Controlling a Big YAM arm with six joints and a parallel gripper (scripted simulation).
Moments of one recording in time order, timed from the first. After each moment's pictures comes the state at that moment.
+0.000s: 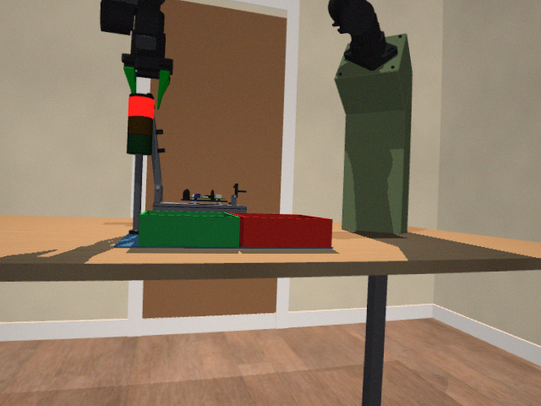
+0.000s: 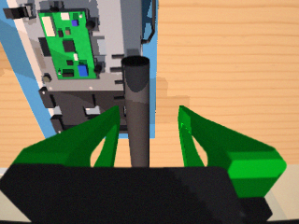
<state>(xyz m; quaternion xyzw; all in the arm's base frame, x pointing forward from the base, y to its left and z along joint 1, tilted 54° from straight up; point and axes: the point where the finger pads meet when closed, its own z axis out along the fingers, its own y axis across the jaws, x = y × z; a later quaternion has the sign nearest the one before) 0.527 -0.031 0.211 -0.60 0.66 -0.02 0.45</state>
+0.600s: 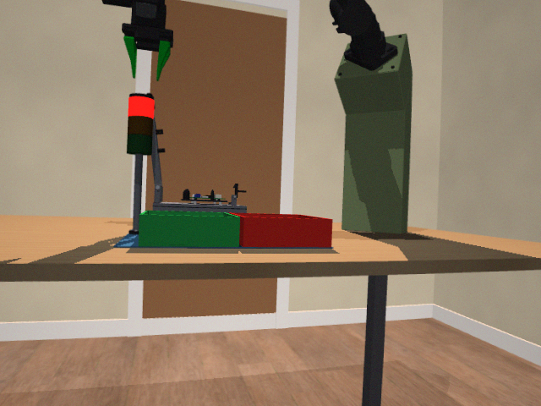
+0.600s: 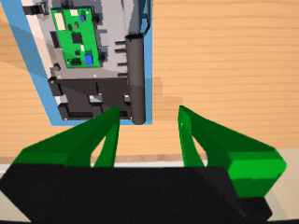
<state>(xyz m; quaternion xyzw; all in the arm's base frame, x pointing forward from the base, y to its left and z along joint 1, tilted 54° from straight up) 0.492 -0.064 0.250 -0.60 0.66 -0.02 0.46</state>
